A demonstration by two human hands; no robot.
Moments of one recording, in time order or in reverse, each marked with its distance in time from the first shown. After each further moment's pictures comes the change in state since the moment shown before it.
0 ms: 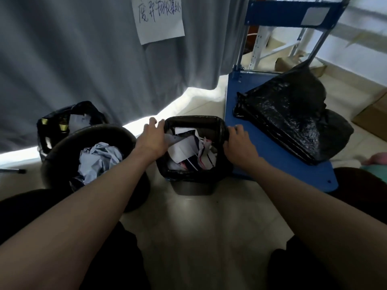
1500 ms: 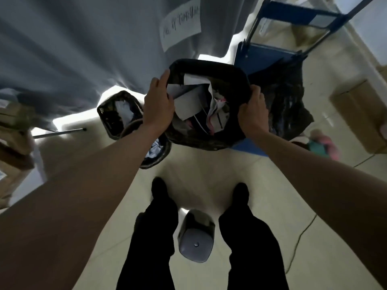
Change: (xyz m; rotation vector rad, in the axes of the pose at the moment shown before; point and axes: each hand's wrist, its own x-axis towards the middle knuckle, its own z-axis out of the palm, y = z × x) left_hand 0.007 0.092 -0.390 -0.410 0.083 -0.101; right_hand 0.036 -0.177 -0.372 0.252 -0.065 0.379
